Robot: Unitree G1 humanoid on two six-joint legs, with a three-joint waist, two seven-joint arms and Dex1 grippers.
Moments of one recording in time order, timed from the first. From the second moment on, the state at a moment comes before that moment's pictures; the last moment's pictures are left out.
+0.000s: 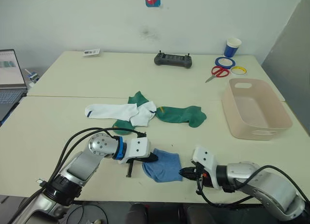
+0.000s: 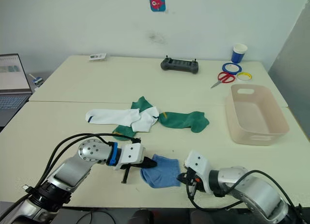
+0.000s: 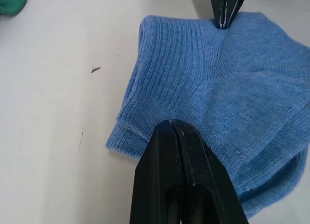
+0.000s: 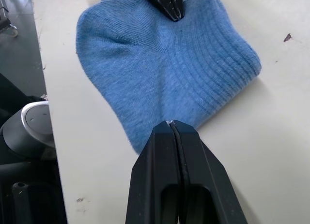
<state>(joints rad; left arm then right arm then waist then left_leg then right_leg) -0.34 0.74 -0.35 -0.12 -0.13 0.15 -1.21 -0.10 -0.72 0.36 -0.68 0.49 0.89 0.59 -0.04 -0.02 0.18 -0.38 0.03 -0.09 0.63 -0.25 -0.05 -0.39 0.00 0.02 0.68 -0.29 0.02</state>
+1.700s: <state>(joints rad) -0.35 0.83 -0.37 -0.06 -0.09 -0.06 -1.35 -0.10 -0.44 0.03 -0.79 0.67 1.35 0.47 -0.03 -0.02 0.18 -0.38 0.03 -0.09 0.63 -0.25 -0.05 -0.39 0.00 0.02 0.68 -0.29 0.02</state>
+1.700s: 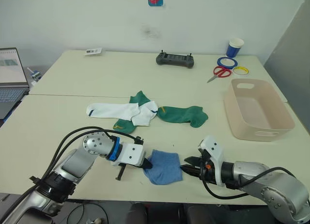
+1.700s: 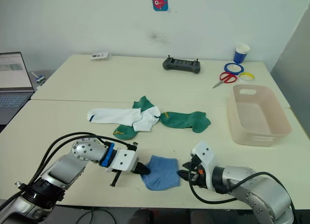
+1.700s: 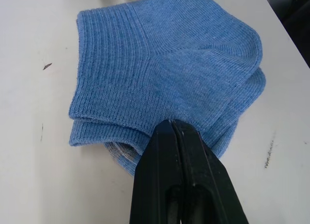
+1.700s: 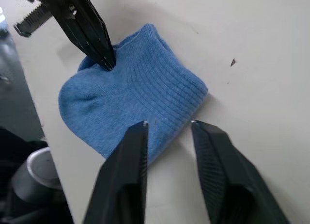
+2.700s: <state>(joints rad) -0.29 0.85 -0.35 -0.05 -0.07 -0.11 -1.32 -0.28 -0.03 0.01 -0.43 0.76 1.61 0.33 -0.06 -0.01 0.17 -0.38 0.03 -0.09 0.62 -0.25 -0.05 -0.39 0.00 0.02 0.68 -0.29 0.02</state>
